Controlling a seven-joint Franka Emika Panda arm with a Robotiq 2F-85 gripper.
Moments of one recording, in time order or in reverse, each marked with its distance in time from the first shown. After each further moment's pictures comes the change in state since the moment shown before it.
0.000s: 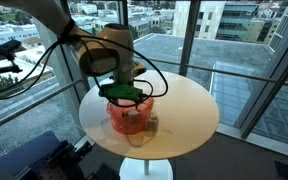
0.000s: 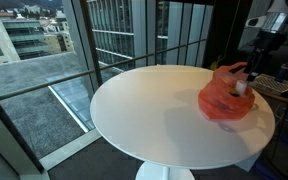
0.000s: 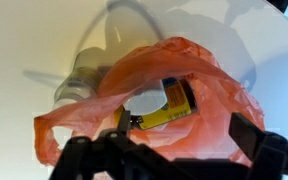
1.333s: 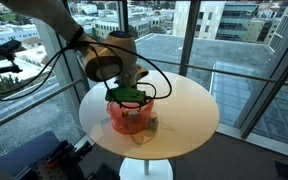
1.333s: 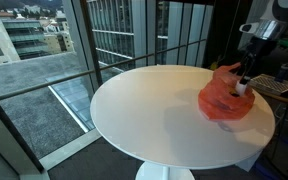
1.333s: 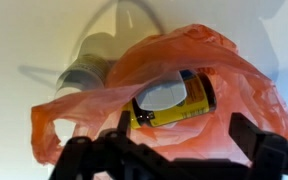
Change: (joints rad) arm -0.059 0.093 0.071 0.036 0.053 0.088 -0.090
